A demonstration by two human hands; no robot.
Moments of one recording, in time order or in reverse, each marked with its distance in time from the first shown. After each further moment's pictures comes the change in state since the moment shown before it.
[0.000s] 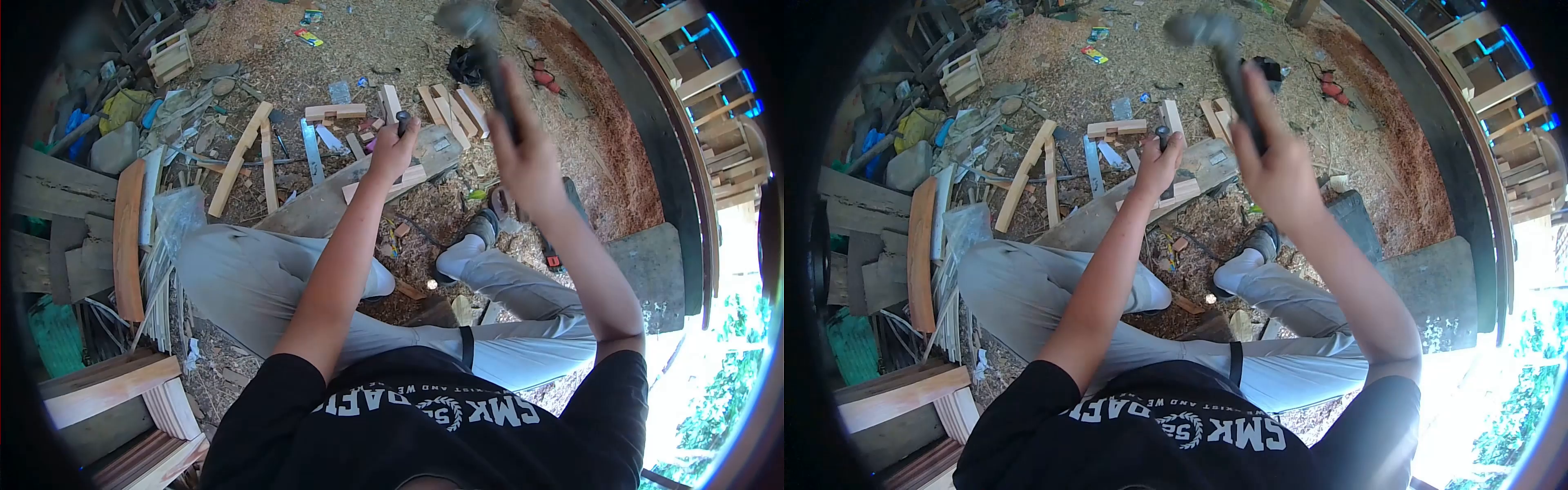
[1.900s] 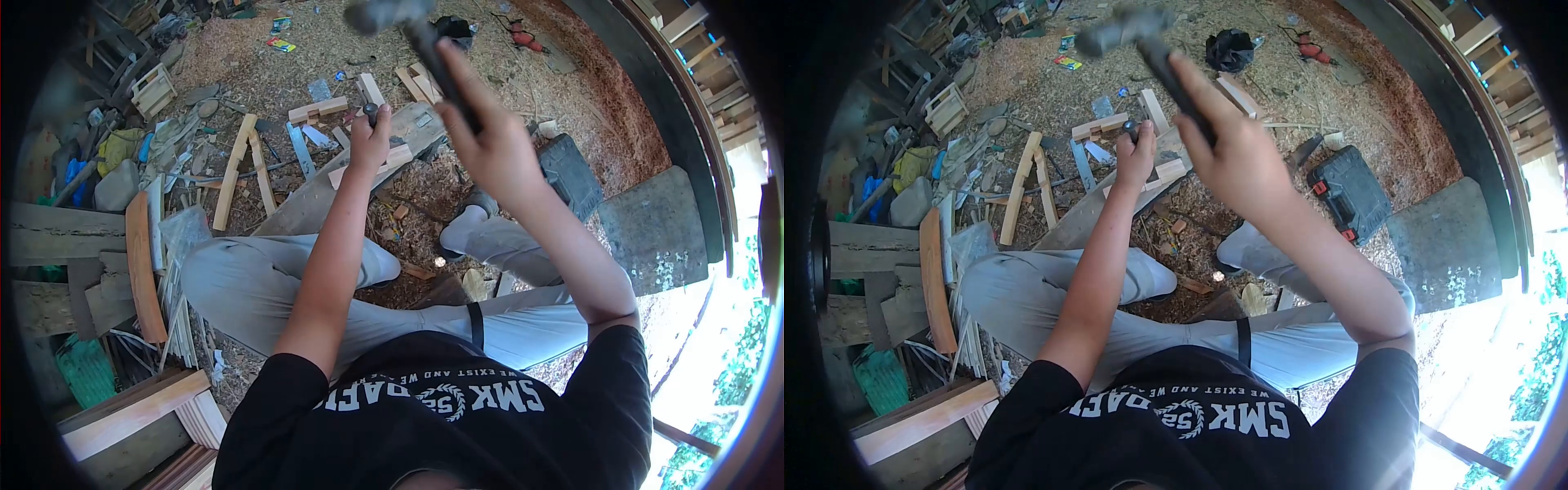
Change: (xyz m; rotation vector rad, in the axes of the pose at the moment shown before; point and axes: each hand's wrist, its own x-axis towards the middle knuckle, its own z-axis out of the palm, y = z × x) left_hand -0.016 0.000 0.007 0.060 0.049 0.028; right_hand -0.036 -0.005 -0.001 0.030 0.169 -0.175
